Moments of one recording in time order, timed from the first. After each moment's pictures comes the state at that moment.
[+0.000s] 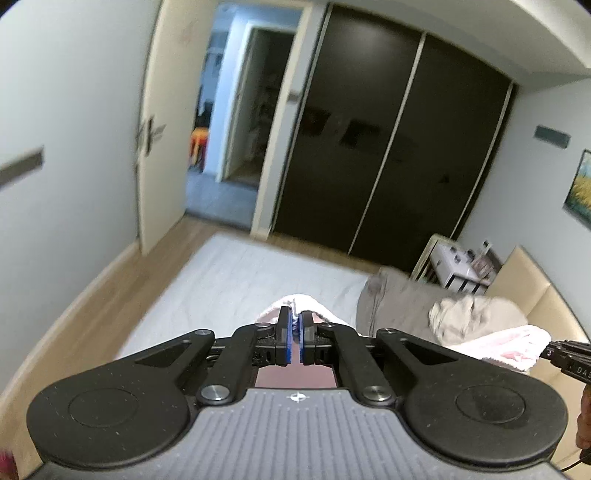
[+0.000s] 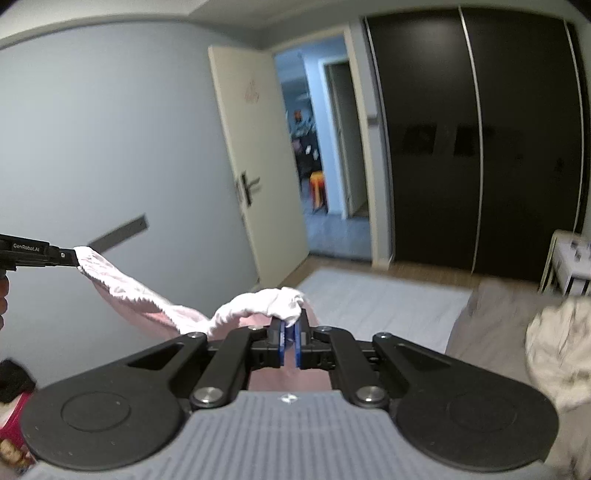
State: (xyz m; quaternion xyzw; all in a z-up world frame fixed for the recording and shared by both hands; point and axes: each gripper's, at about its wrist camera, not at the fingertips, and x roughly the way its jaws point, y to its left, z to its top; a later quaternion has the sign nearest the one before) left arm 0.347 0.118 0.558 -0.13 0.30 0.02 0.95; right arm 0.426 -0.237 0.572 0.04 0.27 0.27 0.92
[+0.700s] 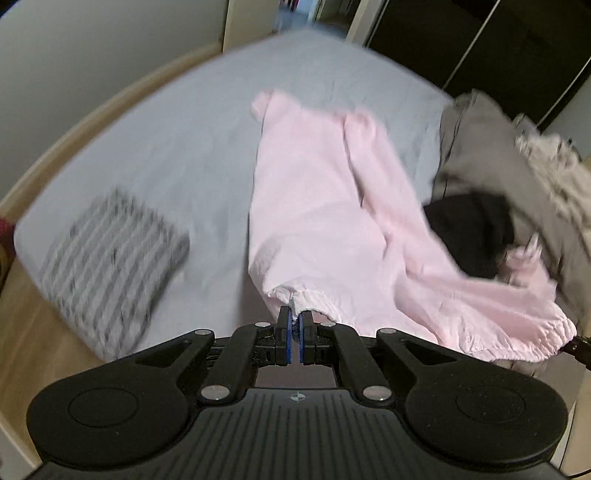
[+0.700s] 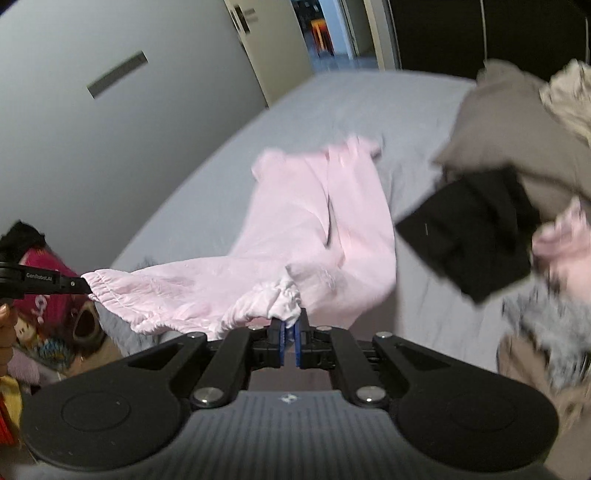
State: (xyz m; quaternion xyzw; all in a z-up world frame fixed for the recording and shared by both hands) left arm 0.109 0.014 0.148 -0.19 0.50 0.11 0.83; right arm 0.185 -0.320 0.178 0.03 0.48 0.28 0.83
